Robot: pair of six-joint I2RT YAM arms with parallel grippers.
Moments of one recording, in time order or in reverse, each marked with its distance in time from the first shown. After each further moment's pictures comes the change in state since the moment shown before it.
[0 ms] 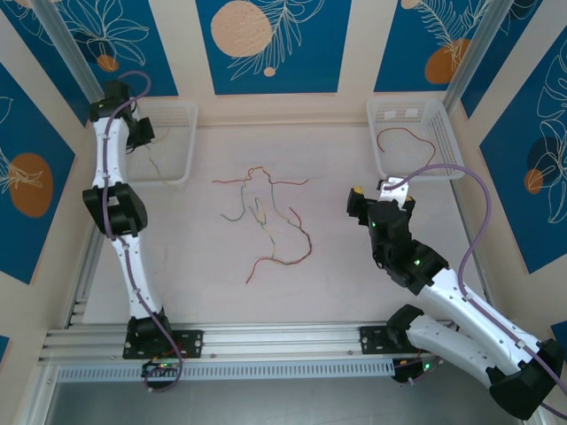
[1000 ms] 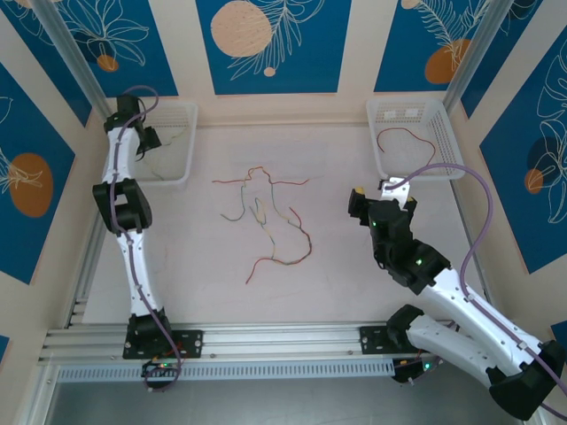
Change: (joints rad) left arm -0.007 0.141 -0.037 0.222 -0.146 -0.061; right arm -0.001 -0.007 0.019 -0.045 0.003 0.007
